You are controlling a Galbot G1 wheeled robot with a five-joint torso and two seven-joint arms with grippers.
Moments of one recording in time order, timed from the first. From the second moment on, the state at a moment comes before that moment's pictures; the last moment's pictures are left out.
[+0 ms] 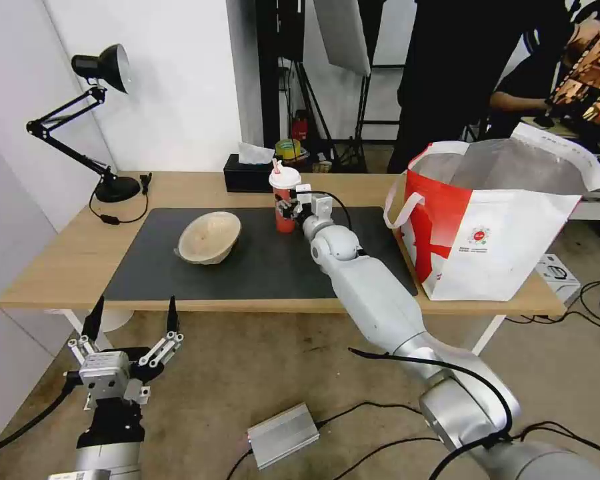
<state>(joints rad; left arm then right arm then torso) 1.93 -1.57 -0.62 -2.46 0.08 -0.23 -0.08 -0.29 1.54 -0.05 0.98 0.49 -0.20 0.06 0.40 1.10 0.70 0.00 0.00</state>
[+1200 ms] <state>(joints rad) 1.92 -1.56 -0.62 -2.45 0.08 -0.23 -0.08 -0.35 1.43 -0.07 1.22 0.59 -0.28 0.14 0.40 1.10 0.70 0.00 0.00</state>
